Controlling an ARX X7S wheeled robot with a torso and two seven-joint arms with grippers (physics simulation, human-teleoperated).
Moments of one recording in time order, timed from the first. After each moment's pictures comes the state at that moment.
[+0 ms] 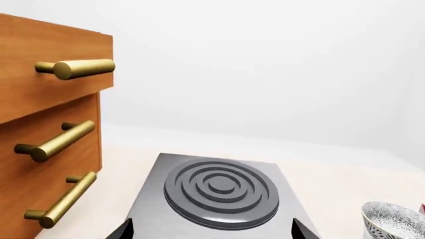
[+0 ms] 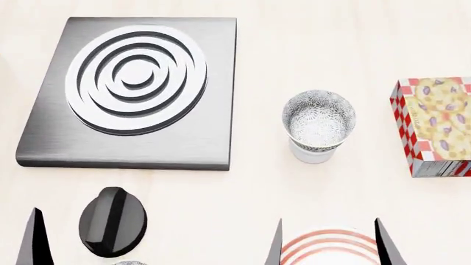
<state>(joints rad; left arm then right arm) 0.20 -0.28 0.11 0.83 -0.29 -0.21 -0.31 -0.17 0.28 -0.20 -0.92 0.08 0.36 0.33</state>
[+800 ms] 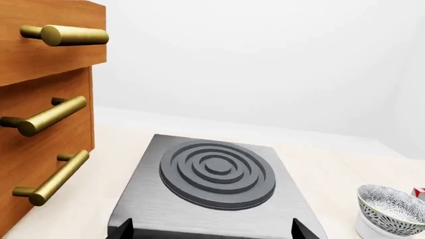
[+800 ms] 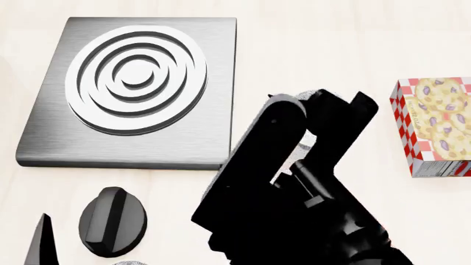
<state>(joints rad) 0.19 -0.32 0.10 0.76 -0.37 -0.19 -0.30 0.67 0.19 -0.39 -0.80 -1.00 0.96 -1.21</state>
